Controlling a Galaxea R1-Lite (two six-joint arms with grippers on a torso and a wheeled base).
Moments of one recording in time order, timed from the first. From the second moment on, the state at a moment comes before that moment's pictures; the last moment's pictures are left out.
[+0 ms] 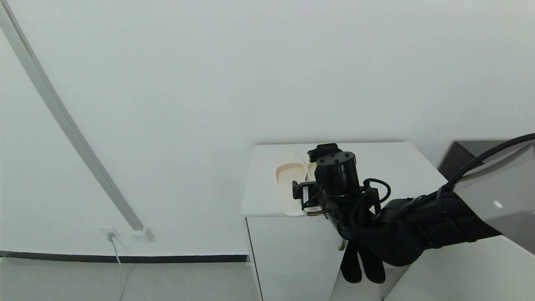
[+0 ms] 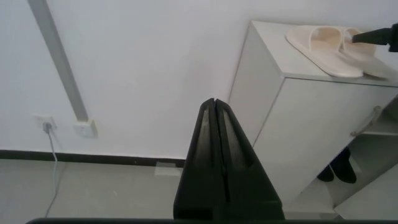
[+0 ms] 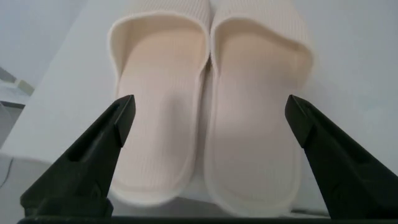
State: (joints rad) left arm 0.00 0.00 0.00 0.00 0.04 -0.10; right arm 0.79 2.07 -1.17 -0.60 -0.58 0.20
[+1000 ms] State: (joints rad) left arm 0.00 0.00 0.00 0.00 0.05 -0.11; right arm 0.73 2.32 -1.48 -0.60 -0.56 0.16
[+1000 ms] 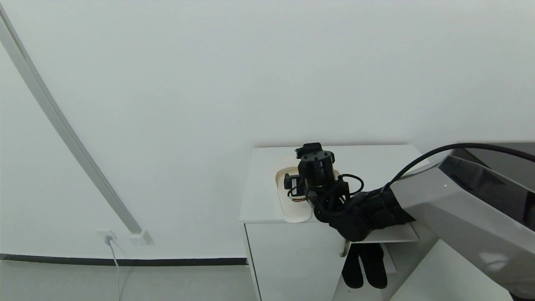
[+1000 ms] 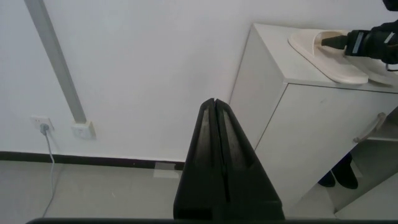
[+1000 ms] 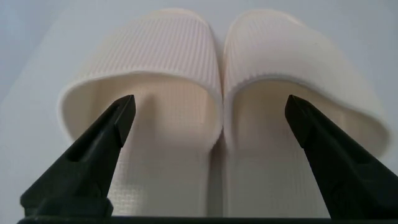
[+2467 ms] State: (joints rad) left arm 0.00 0.00 0.00 0.00 0.05 -0.11; right arm 0.75 1.93 -1.00 -0.64 -0.25 0.12
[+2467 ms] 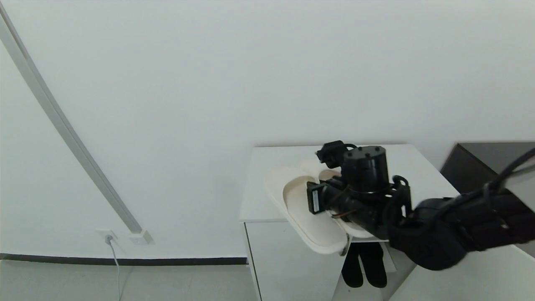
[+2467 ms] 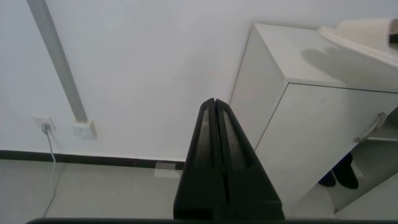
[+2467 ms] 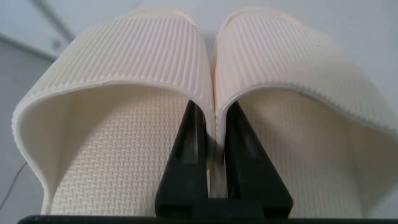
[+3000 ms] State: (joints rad) left arm 0.00 0.00 0.00 0.00 0.05 -0.11; right arm 0.77 1.67 -0.69 -0.72 -0.02 0.10
